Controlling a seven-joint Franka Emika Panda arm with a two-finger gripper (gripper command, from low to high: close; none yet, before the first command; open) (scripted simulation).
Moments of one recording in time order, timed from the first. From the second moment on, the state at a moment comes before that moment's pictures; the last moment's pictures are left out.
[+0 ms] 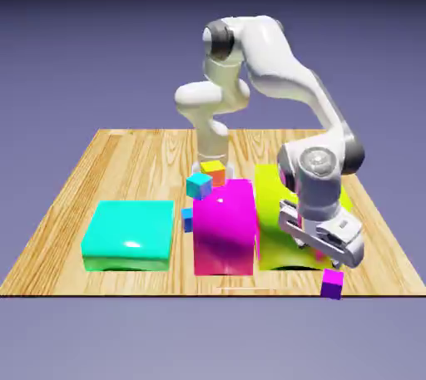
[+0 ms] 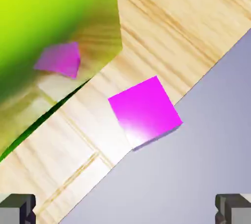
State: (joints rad) arm 0.38 0.60 -0.02 -1.71 0.30 2.08 -1.53
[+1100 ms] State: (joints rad) arm 0.81 0.91 -0.48 -1.57 0.73 1.89 -2.01
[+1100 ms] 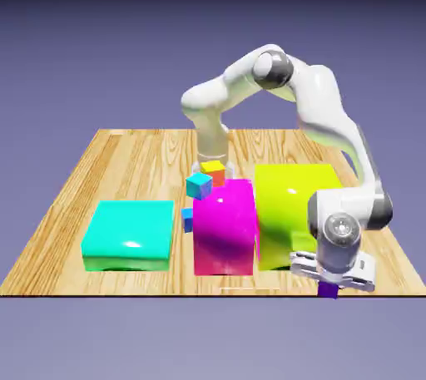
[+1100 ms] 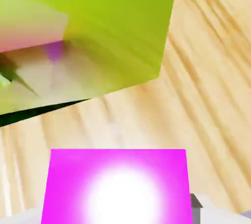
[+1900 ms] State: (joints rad) arm 0.50 0.38 -0.22 -1.80 0.19 1.83 -1.89
